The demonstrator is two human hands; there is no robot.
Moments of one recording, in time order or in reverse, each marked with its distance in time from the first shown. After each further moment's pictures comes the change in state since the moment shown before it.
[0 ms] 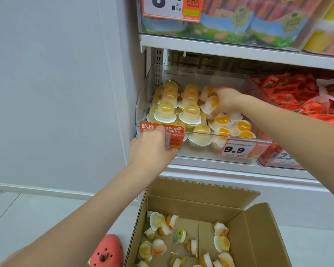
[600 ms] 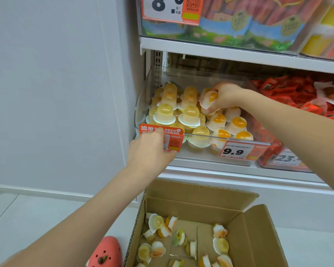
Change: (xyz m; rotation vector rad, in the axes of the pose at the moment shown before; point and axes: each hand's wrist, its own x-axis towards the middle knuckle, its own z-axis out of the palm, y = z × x) left_hand -0.002 0.002 -0.005 -0.042 -0.010 -0.019; right_hand -0.002 -0.007 -0.016 0.021 0.022 0.044
